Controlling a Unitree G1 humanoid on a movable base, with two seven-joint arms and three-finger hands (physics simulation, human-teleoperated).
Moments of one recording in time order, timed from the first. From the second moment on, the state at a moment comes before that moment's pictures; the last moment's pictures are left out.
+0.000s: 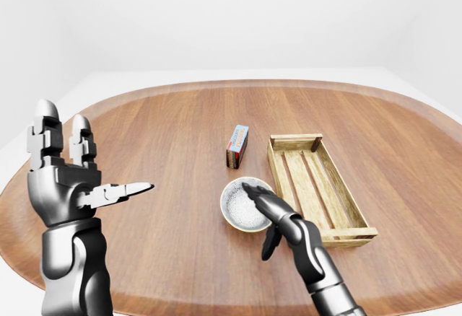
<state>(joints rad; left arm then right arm) 0.00 0.13 0.41 -0.55 -0.38 0.09 -0.05 -0.08 -0.01 0.19 0.11 -1.01 0.09 0.51</state>
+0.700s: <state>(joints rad) 0.00 0.13 0.41 -0.54 -0.38 0.09 -0.05 -0.12 0.01 0.20 0.27 -1.01 0.09 0.45</state>
